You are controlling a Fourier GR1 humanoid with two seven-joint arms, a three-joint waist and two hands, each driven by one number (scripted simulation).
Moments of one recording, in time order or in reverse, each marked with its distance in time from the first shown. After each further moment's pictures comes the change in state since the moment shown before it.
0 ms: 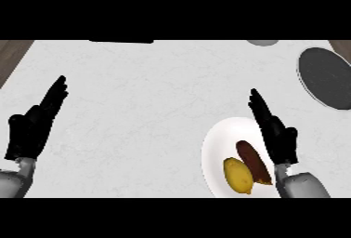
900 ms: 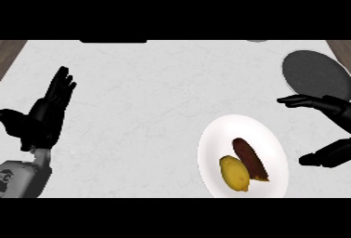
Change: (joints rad) left arm -0.050 -0.148 0.078 0.045 0.084 0.019 -0.093; right arm -0.162 -0.502 -0.058 0.133 0.034 0.704 -0.684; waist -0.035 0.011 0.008
